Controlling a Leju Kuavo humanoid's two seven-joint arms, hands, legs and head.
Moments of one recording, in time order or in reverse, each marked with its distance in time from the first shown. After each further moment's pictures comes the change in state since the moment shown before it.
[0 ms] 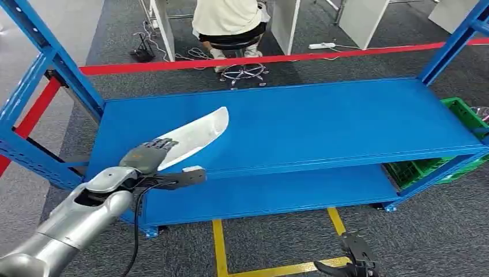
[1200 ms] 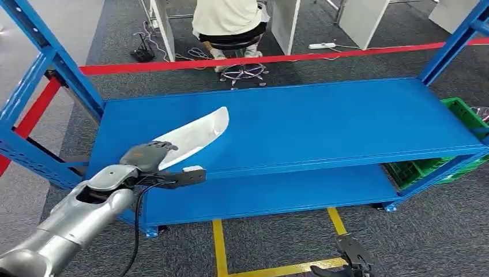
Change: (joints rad) left arm -0.024 -0.010 0.005 0.059 -0.063 0.024 -0.026; right arm 0.010 -0.022 0.060 0.000 -0.015 -0.006 -0.008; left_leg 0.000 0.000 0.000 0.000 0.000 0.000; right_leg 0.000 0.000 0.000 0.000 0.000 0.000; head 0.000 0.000
